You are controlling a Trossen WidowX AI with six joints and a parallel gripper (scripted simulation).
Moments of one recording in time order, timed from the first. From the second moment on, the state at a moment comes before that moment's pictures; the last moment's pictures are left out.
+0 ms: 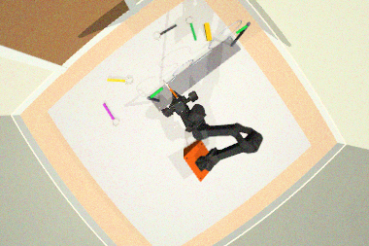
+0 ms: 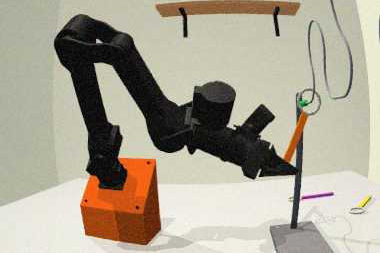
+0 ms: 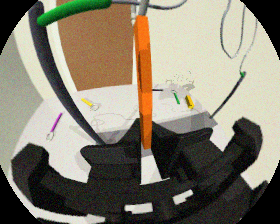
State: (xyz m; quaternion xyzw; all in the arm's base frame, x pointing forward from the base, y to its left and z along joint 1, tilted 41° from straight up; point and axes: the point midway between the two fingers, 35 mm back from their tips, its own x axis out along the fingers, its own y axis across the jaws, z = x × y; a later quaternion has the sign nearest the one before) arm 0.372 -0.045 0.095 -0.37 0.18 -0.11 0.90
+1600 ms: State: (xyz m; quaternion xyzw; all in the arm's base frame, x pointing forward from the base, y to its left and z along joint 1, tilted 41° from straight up) arm 0.370 -0.019 0.059 -0.36 0.18 -0.12 0.91
